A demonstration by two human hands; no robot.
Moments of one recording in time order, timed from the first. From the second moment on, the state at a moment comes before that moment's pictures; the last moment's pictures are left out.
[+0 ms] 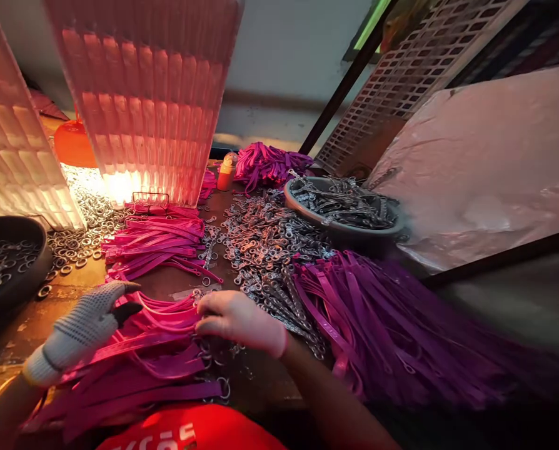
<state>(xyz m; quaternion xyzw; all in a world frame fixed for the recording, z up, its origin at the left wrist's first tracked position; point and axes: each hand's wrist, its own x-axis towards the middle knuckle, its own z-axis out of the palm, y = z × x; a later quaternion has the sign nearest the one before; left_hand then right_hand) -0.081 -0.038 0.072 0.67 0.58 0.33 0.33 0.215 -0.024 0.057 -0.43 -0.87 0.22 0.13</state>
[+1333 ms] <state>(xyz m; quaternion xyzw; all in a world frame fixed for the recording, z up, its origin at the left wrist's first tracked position) -0.027 -0.097 0.051 0.54 0.49 0.55 0.41 0.125 -0.078 0.037 -0.41 -0.66 0.43 0.46</state>
